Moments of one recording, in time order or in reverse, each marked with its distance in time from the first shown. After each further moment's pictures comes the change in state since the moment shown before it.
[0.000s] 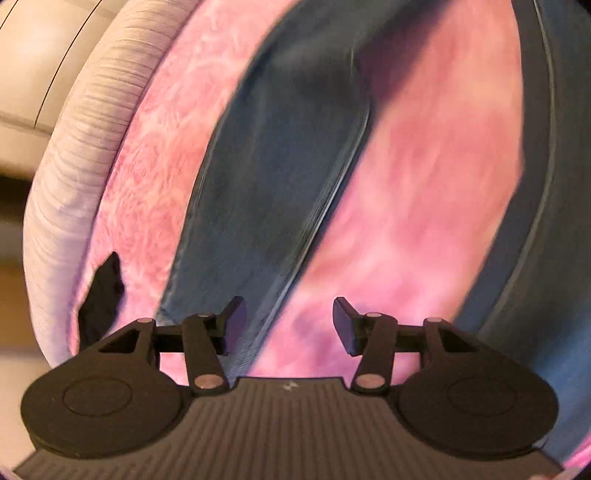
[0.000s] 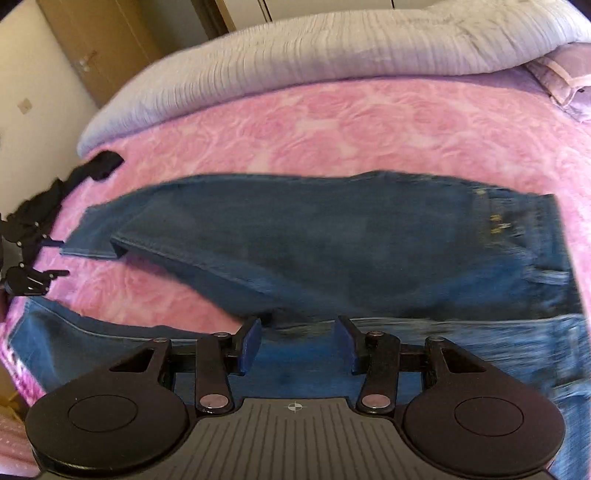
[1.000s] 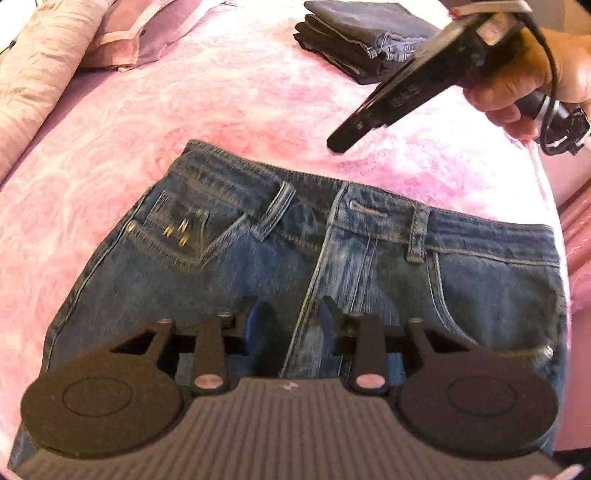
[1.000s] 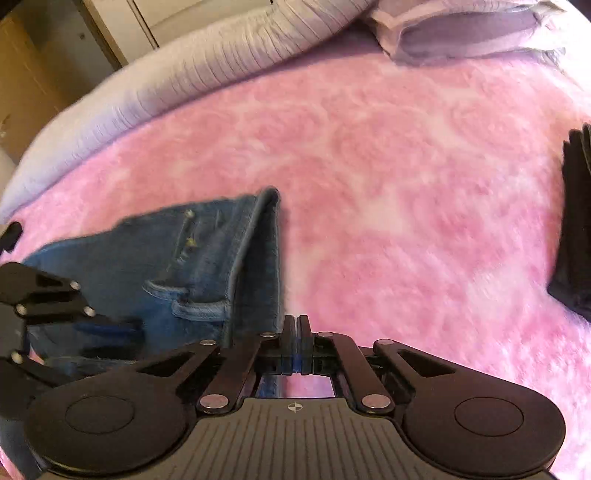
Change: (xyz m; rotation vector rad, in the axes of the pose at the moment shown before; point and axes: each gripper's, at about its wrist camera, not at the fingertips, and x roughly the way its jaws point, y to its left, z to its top) left arm -0.074 -0.158 0.486 -0.071 -0.440 -0.594; right arm -0.061 -0.303 0.012 0.193 -0.044 -0.107
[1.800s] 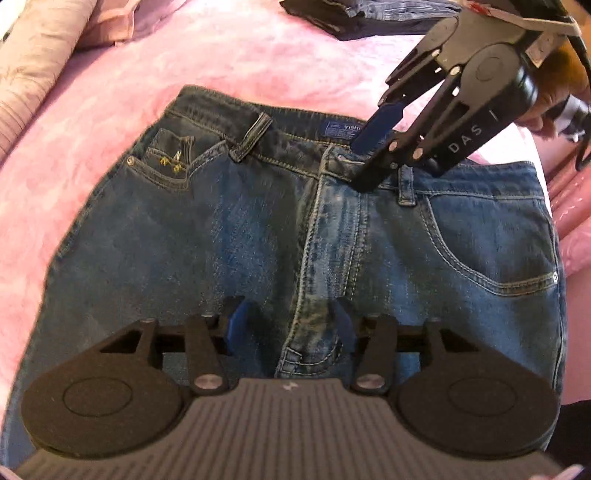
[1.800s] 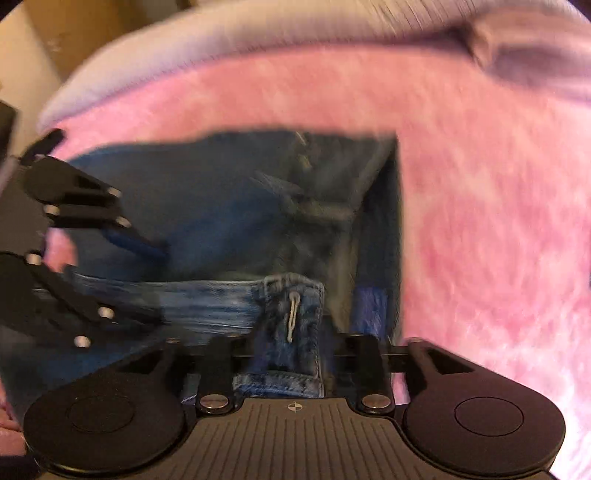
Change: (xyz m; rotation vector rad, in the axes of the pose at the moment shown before) left arm -0.015 -0.022 -0.054 0.039 0.092 0.004; right arm -0.001 0.076 -0.057 -0.201 0.107 0.034
